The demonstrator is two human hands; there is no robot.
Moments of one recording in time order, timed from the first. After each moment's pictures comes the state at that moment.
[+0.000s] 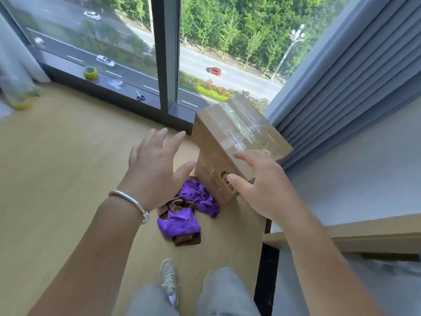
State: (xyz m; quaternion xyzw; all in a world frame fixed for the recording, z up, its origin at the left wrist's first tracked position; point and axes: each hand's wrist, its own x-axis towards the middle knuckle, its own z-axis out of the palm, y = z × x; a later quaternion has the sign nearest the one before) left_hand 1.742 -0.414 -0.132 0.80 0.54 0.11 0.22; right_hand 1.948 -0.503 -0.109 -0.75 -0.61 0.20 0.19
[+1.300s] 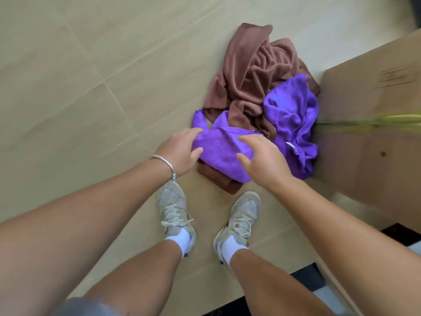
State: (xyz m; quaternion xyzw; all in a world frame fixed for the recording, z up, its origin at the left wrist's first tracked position) left_hand 1.715 -0.427 -0.881 0.54 0.71 -0.03 0.45; right_hand 1.925 -0.364 -0.858 -0.52 -0.74 0.40 -0.13
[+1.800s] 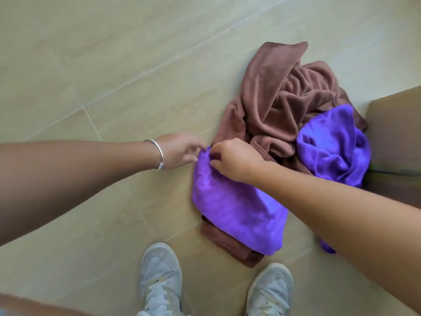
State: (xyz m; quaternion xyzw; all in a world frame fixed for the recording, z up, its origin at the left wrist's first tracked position) left_hand 1.636 -0.349 -1.060 0.64 0.61 -0.07 0.47; right_hand 1.818 -0.296 -1.039 -0.36 -0.84 0.35 -0.21
